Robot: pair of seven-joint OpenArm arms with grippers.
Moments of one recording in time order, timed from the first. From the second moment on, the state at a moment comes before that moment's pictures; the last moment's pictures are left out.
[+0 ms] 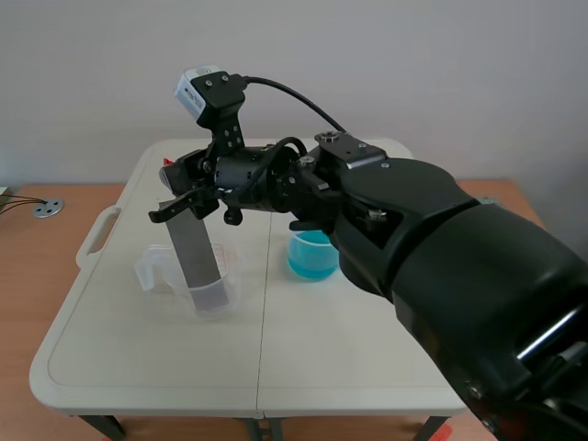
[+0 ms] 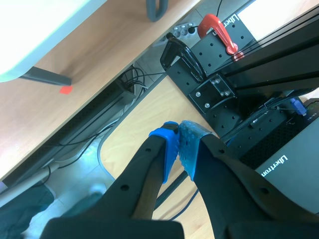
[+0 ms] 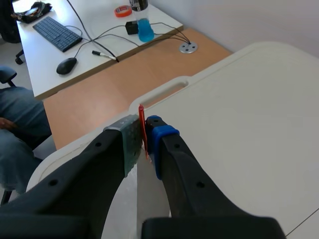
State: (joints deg) left arm 74.5 -32.4 -8.7 119.6 -5.0 -22.3 8.4; right arm 25.8 -3.4 -32.1 55.6 13.8 32.5 -2.5
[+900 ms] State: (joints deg) left arm 74.5 -32.4 -8.7 119.6 -5.0 -22.5 8.4; right arm 14.0 -0.8 -31.3 79.7 -0.5 32.3 -2.8
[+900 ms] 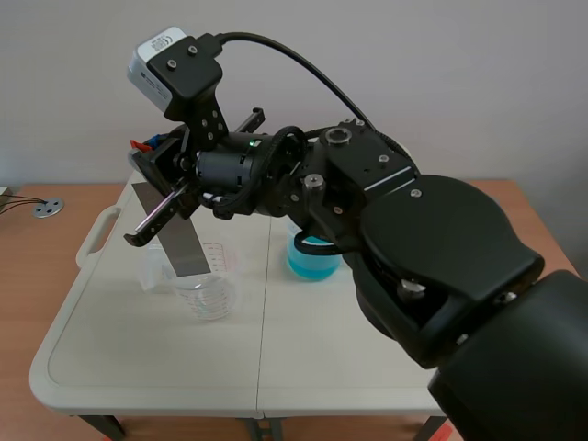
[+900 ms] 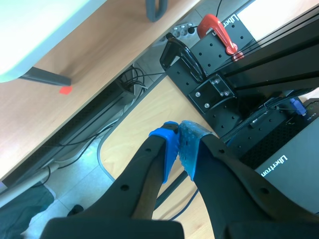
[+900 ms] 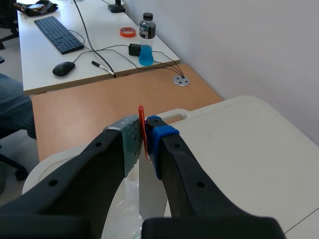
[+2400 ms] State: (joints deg) left arm 66.3 -32.4 -8.7 119.5 -5.0 -22.8 8.4; right arm 9.4 7.5 -11.1 103.5 1.2 36.1 -10.7
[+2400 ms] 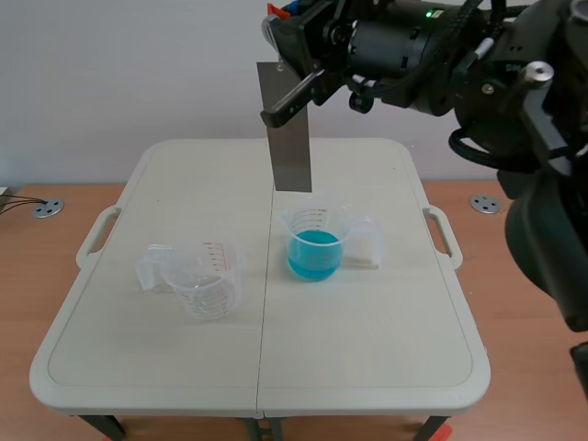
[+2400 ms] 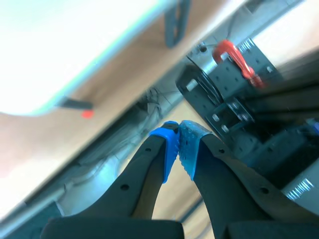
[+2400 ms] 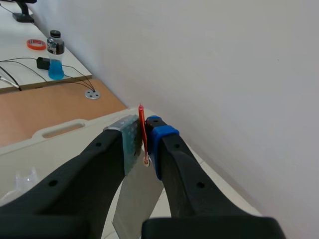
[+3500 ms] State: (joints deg) left arm -0.1 -30.2 22.9 94.9 -5.0 -31.6 8.8; right arm 9.6 16.7 -8.2 103.9 6.8 37.8 -8.3
